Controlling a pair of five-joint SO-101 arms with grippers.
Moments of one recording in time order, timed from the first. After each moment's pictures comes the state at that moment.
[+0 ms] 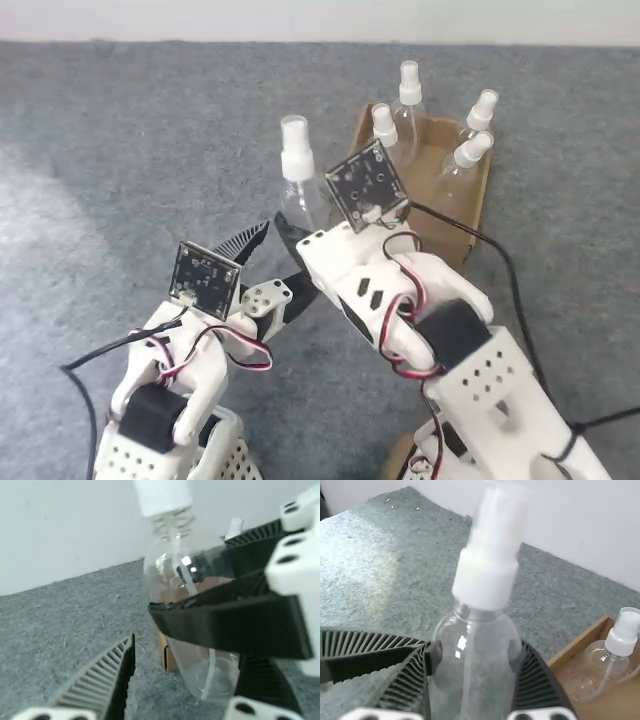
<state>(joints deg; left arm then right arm) 16.3 -91.6 72.1 53.0 1.6 -40.1 -50.0 38.2 46.1 -0.6</state>
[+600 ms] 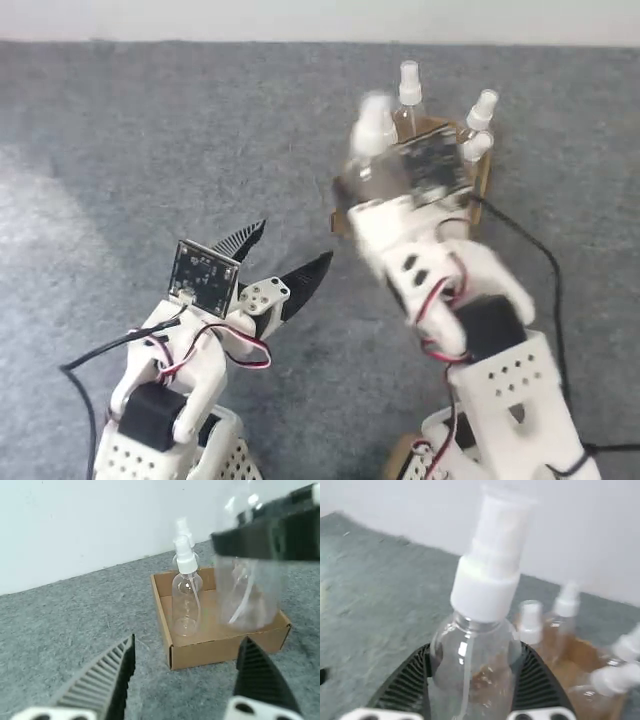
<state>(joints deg) 16.0 -91.5 72.1 53.0 1.4 -24.8 -52.3 38.2 44.7 0.1</state>
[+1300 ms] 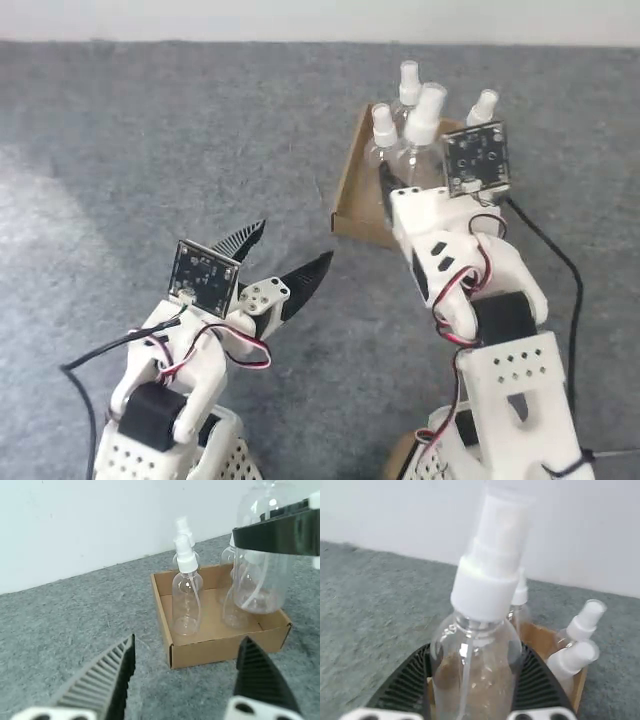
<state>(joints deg) 16.0 -91.6 72.4 53.0 1.3 -15.6 -52.7 46.0 36.1 0.1</state>
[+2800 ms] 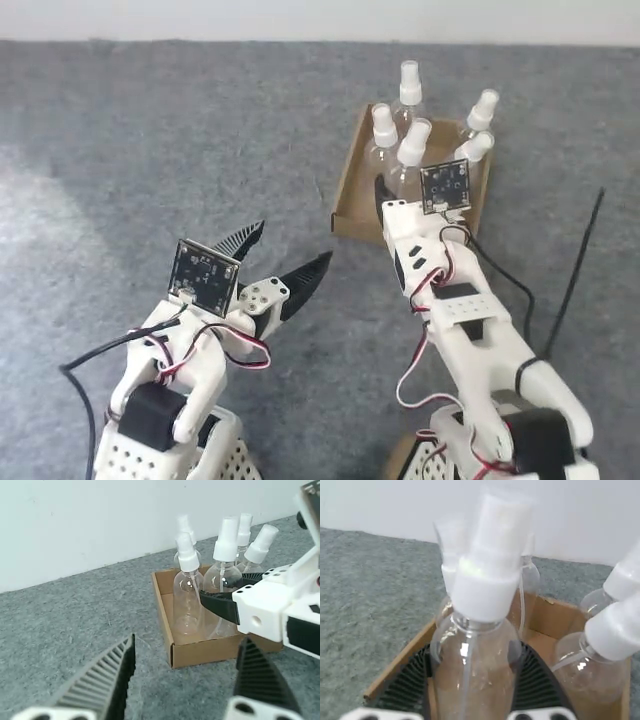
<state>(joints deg) 15.7 -91.4 72.5 53.0 1.3 -14.0 -19.3 66.8 -19.5 0.1</state>
